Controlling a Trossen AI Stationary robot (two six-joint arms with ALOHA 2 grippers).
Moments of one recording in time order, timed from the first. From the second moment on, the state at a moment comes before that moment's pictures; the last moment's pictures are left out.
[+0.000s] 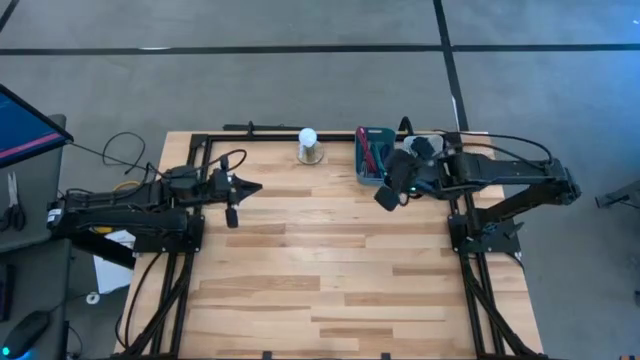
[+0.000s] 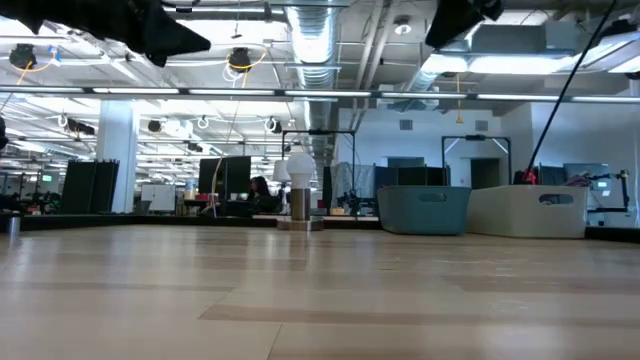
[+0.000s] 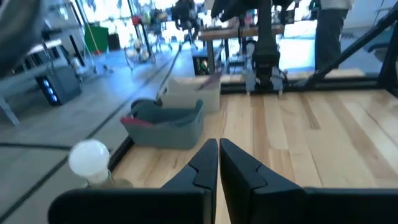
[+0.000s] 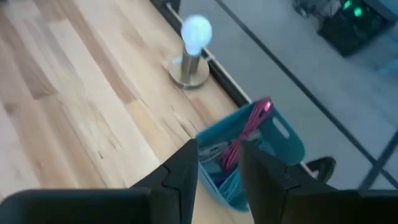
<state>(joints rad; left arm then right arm) 0.12 0.40 0.46 -0.05 -0.10 0.17 0.05 1.26 1.36 -1.01 0.68 0.35</state>
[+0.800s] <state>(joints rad) 0.12 0.00 0.47 -0.14 0.21 0.17 0.28 0.59 0.91 -0.71 0.68 0.34</state>
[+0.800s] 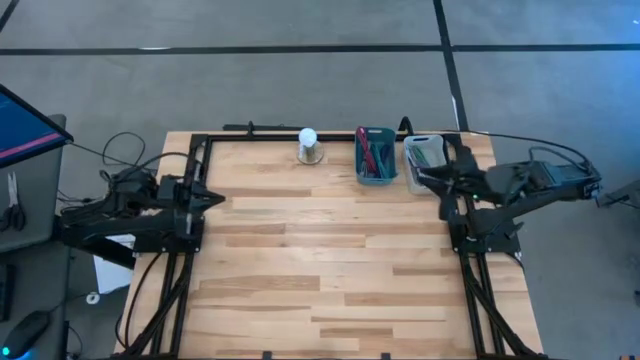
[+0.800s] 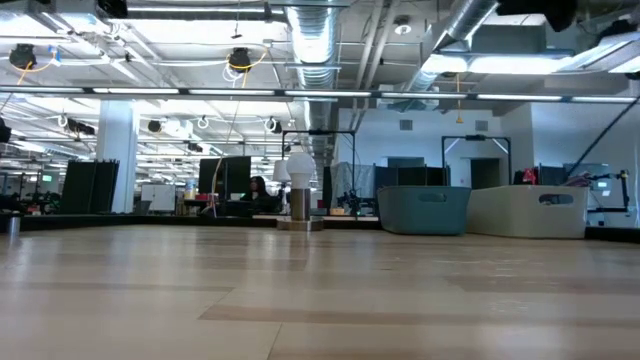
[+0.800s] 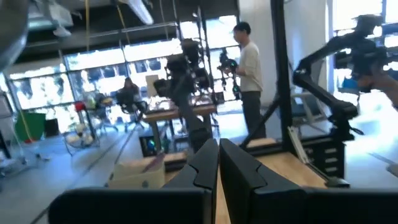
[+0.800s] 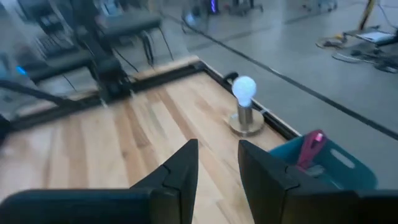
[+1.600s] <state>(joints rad) 0.12 0.00 0.70 -0.43 0.36 0.07 0.39 0.06 0.75 -0.69 0.60 0.25</state>
